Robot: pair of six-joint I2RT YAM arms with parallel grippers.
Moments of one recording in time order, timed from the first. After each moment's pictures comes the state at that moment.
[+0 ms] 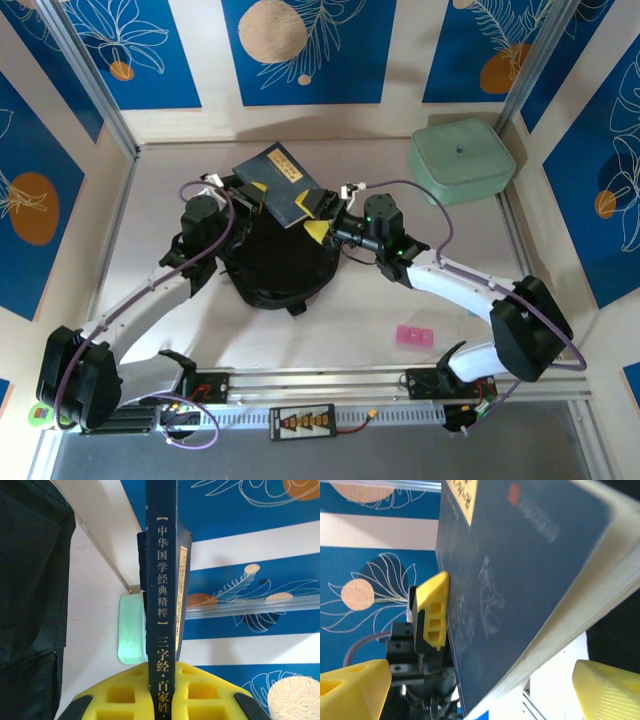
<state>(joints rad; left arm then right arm) -0.43 1.16 0.74 0.31 0.07 -1.38 0.68 1.40 0.84 0.44 -0.36 1.44</state>
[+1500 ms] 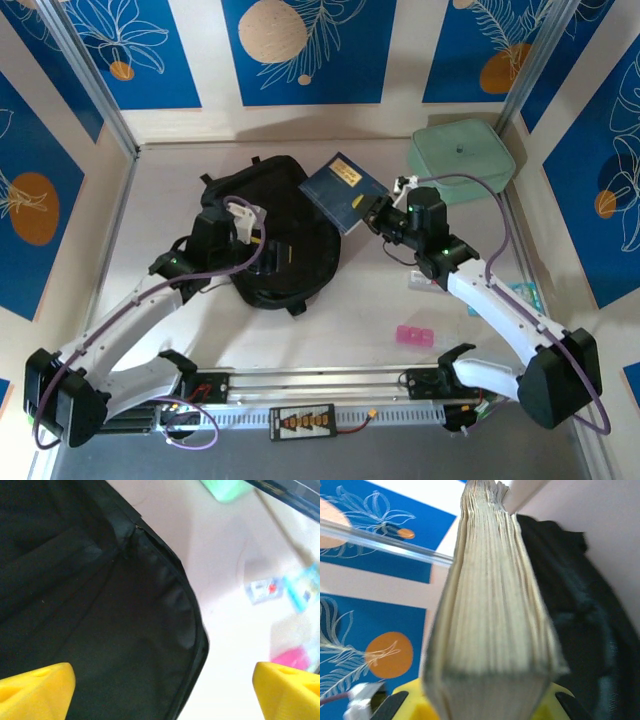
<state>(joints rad) -0.53 1.06 0.85 -0.45 0.25 -0.26 0.45 1.11 0.82 -0.05 -0.25 1.08</state>
